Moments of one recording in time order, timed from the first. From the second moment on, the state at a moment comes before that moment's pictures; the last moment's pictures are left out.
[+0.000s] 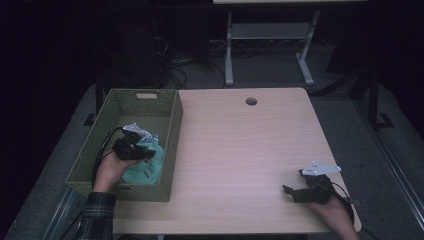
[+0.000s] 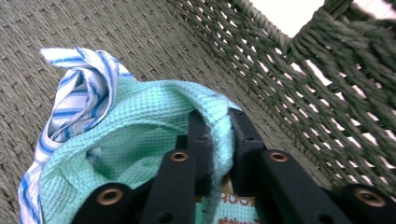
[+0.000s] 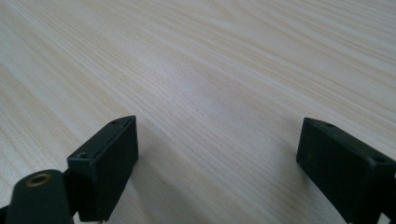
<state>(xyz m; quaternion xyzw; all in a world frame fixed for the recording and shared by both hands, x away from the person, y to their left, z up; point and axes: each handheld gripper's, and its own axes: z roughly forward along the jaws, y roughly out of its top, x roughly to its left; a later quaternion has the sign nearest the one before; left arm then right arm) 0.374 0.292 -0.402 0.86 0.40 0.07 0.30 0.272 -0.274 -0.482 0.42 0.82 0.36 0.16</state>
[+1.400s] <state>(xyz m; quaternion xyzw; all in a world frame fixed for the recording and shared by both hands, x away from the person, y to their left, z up) 0.359 0.308 -0.339 0.81 0.39 0.13 0.42 0.272 -0.274 -0.482 0.41 0.82 0.36 0.16</state>
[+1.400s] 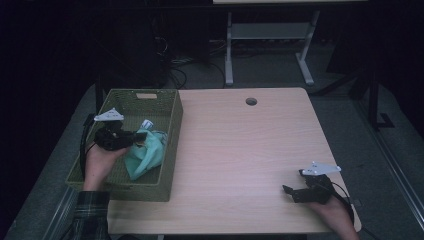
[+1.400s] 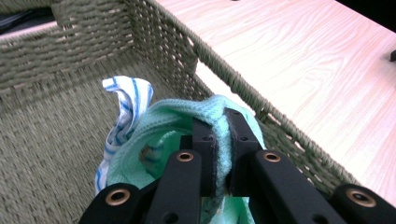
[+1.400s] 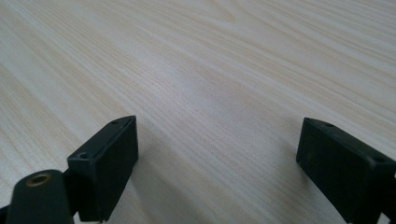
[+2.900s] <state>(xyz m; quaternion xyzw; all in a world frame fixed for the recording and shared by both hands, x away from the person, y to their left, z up) 0.357 0.274 -0.246 0.78 0.32 0.14 0.51 0.272 -0.274 -0.482 0.41 0.82 0.36 0.16</state>
